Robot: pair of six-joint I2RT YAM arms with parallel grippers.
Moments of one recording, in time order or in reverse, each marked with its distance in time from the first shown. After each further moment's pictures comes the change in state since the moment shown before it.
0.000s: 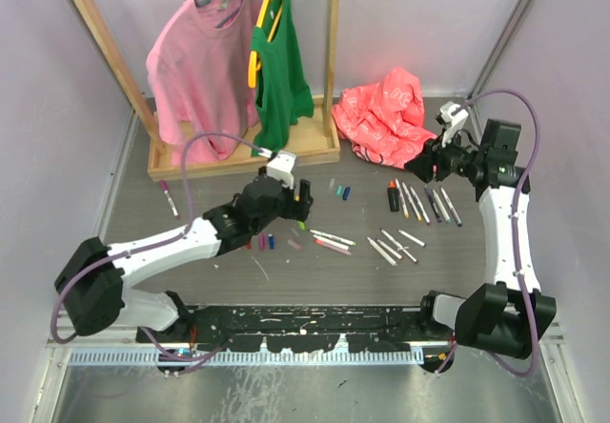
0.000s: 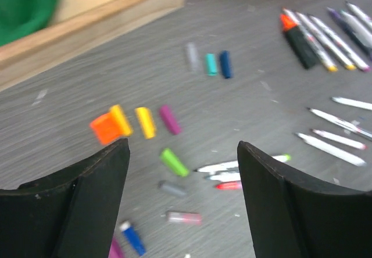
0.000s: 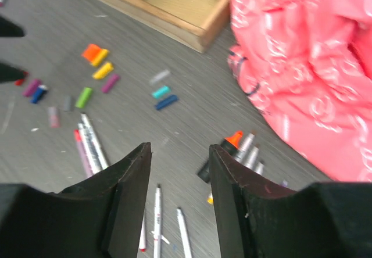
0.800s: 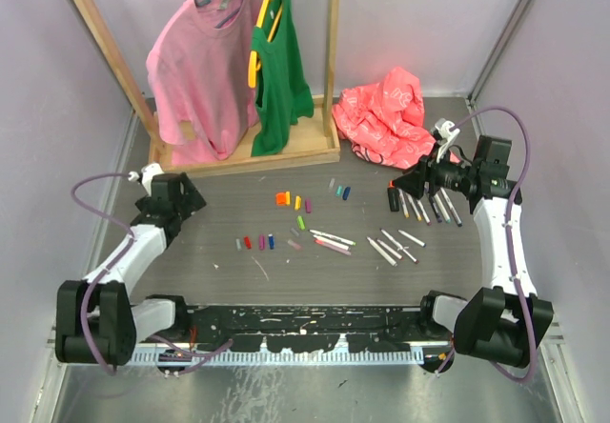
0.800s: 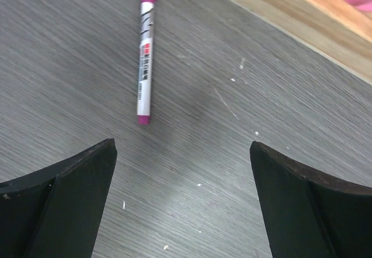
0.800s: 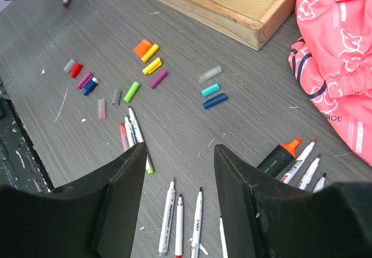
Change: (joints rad) left arm 0.833 -0.230 -0.310 -0.230 -0.062 -0.210; right arm 0.014 -0.063 -0.162 0.055 -0.216 0.039
